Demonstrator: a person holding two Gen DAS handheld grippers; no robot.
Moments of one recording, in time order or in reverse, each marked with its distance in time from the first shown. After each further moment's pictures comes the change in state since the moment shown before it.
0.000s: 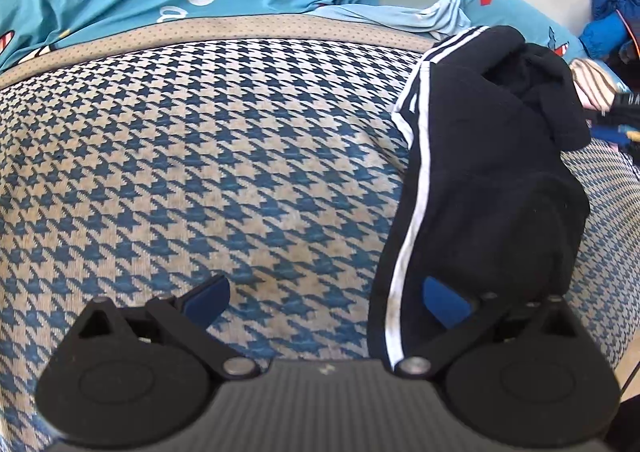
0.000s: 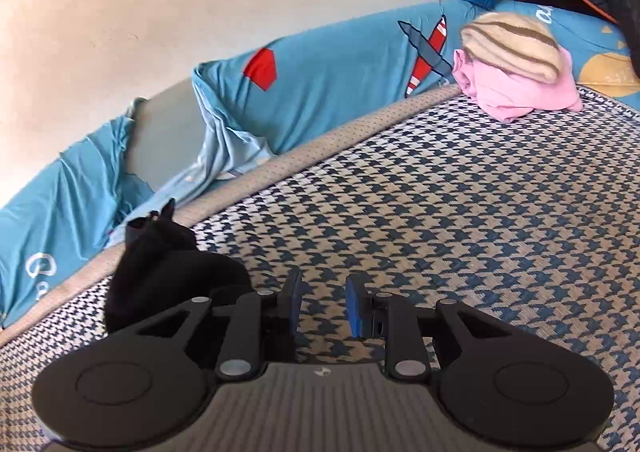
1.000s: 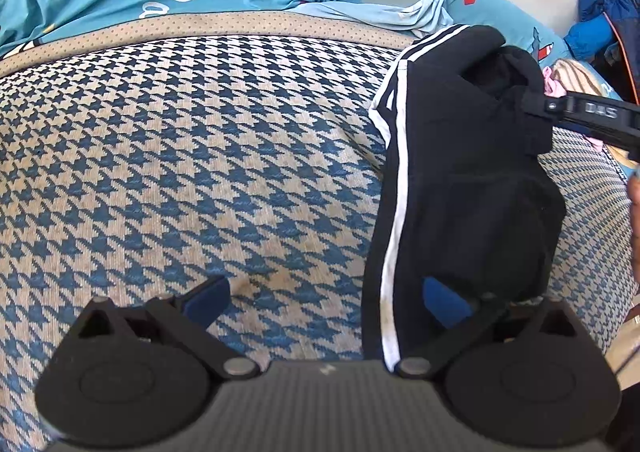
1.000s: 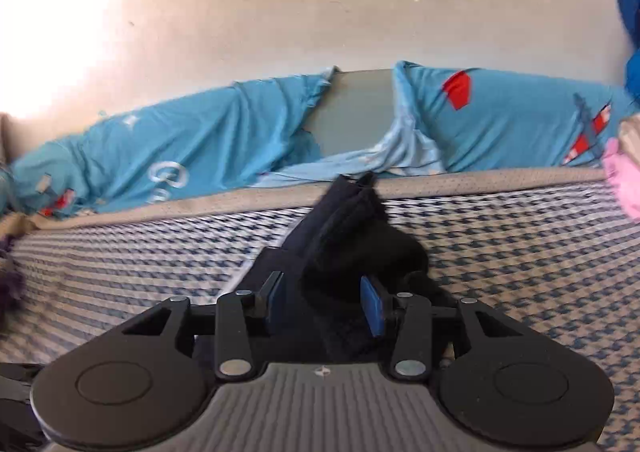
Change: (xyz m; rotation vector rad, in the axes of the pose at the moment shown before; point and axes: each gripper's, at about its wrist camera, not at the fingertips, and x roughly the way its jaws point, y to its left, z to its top) left arm 0.004 -0.007 -0.002 -0.002 0.007 -0.060; right arm -0.015 0.074 -0.036 -0.424 -0.018 0.193
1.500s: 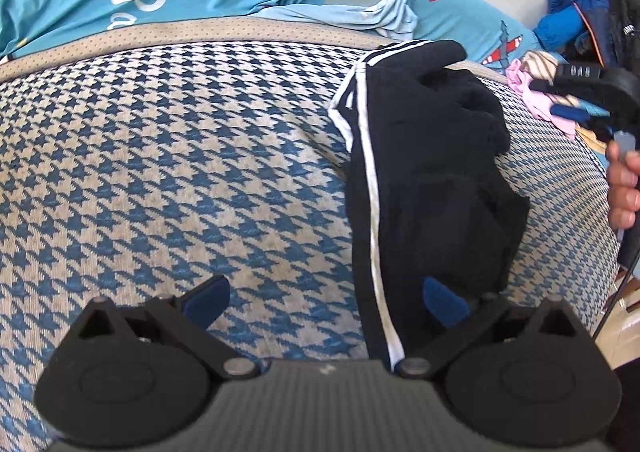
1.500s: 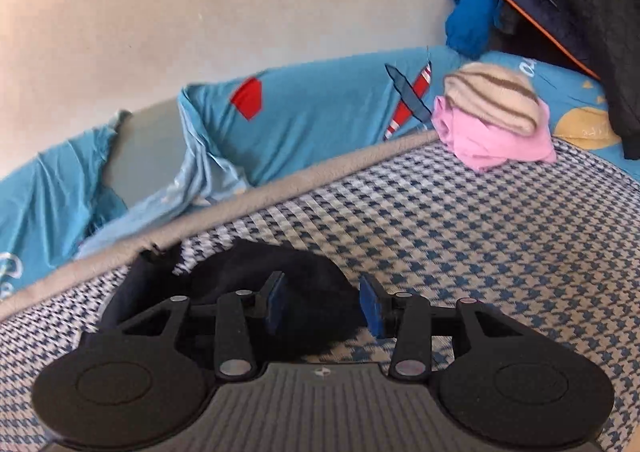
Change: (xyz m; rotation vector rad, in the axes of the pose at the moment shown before) left arm -0.005 -0.012 -0.003 0.057 -0.004 -0.069; right arm -0.007 -0.073 0.010 0.319 -0.065 -0.317
